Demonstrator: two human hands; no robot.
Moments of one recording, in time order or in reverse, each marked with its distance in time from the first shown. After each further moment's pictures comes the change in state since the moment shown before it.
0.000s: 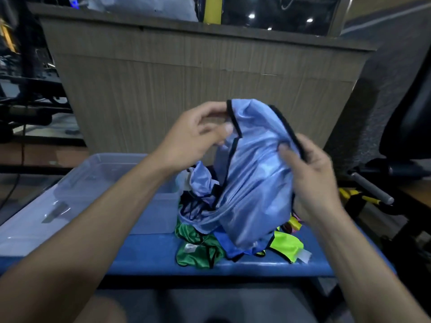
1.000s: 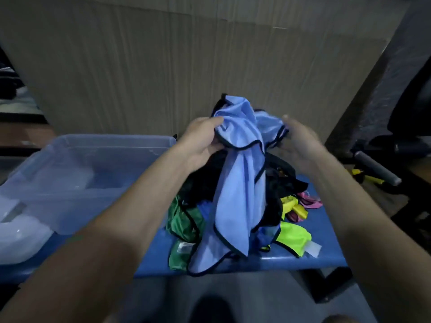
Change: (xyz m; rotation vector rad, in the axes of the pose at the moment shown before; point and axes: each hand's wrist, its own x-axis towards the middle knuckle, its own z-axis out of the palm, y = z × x) left_hand 0.069 -0.131 0.046 -0.547 0.235 -0.609; right_hand 0.124 0.121 -0.038 -0.133 0.186 0.575
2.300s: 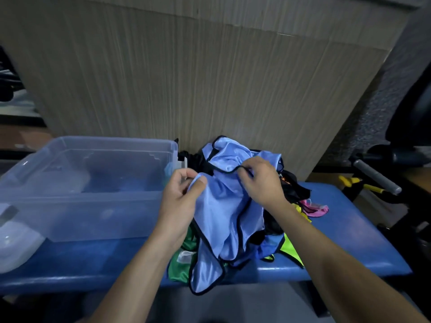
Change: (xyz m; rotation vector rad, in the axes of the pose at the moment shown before) left_hand -0.073 -0.094 -0.058 0.086 0.217 0.253; right_hand -0.014 0.100 0.040 -0.965 -0.041 -0.711
